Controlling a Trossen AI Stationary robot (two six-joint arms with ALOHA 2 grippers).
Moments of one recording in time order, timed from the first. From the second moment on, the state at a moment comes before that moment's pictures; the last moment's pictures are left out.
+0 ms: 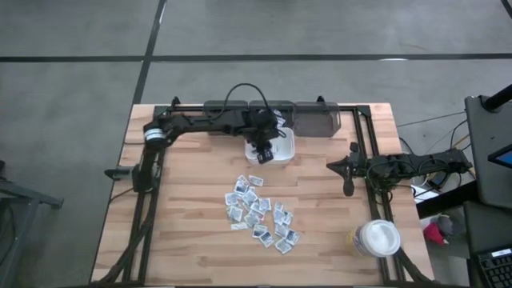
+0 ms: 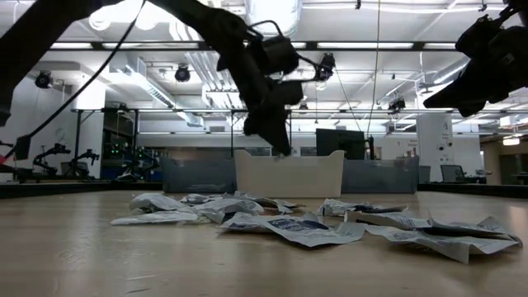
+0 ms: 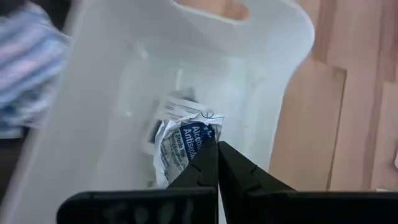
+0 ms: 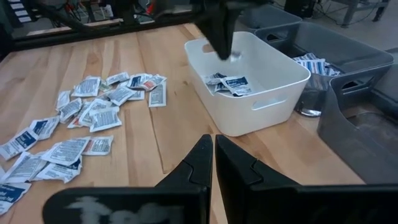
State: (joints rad) left arm 0.32 2.01 1.65 -0.65 0.13 0.02; right arm 0.19 0.17 0.20 -0.41 0.42 0.27
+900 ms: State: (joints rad) left arm 0.26 1.91 1.67 -0.74 0.15 -0.27; right arm 0.19 0.17 0.20 -0.42 0.42 0.28
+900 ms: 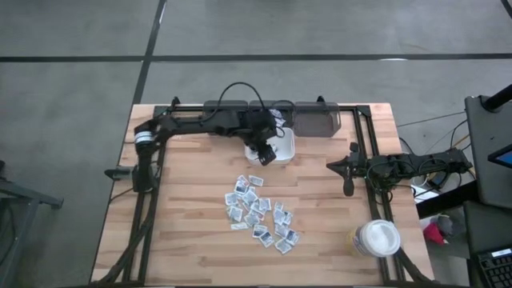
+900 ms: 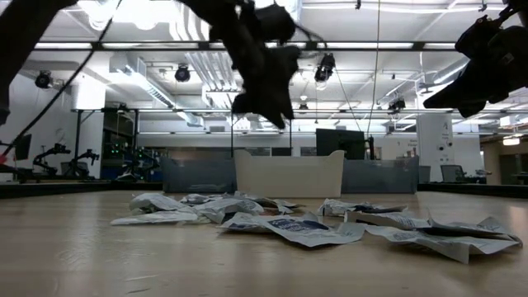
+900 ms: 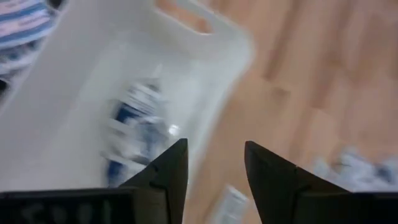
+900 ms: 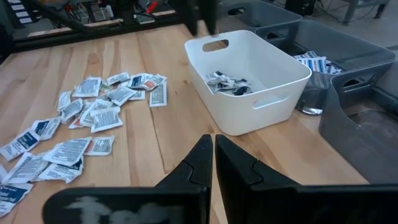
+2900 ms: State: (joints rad) left arm -0.13 1.74 1.03 -0.64 -0.06 -1.48; right arm 0.19 0.17 0.20 -0.42 0.42 0.26
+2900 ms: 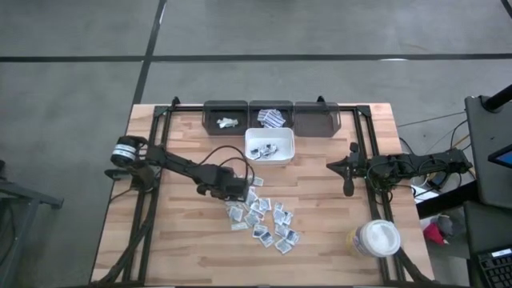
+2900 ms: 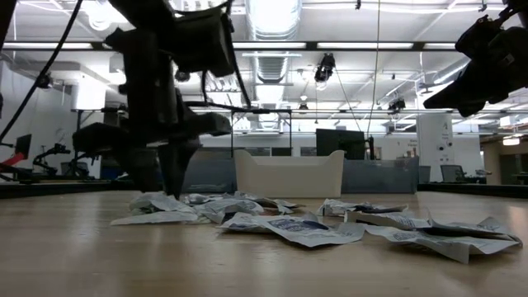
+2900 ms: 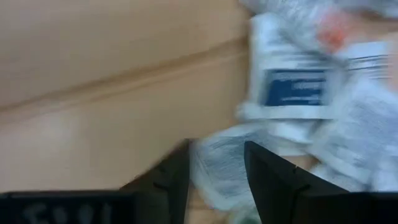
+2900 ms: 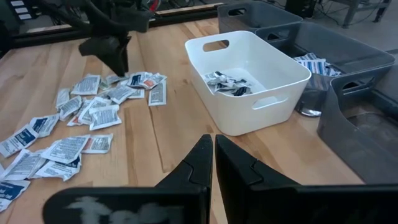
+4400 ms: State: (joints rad) left arm -0.14 1.66 0.96 -0.67 -0.10 -1.39; right arm 0.19 0.17 0.20 -0.42 0.42 0.27
